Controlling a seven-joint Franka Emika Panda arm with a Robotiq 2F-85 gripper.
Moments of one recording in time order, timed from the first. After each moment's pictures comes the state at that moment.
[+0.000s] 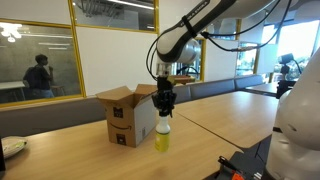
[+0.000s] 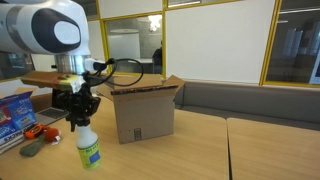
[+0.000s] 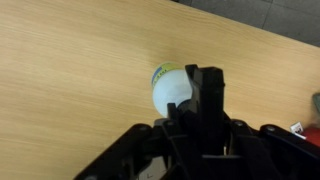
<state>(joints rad) 0.09 -0.32 0.09 -2.49 0.12 2.18 0.09</state>
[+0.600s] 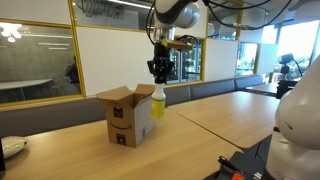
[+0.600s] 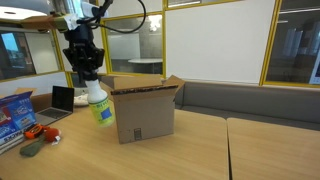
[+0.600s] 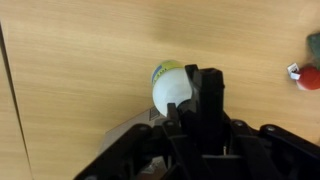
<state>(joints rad) 0.05 -0.38 0.10 -2.21 0.02 1.97 0.23</state>
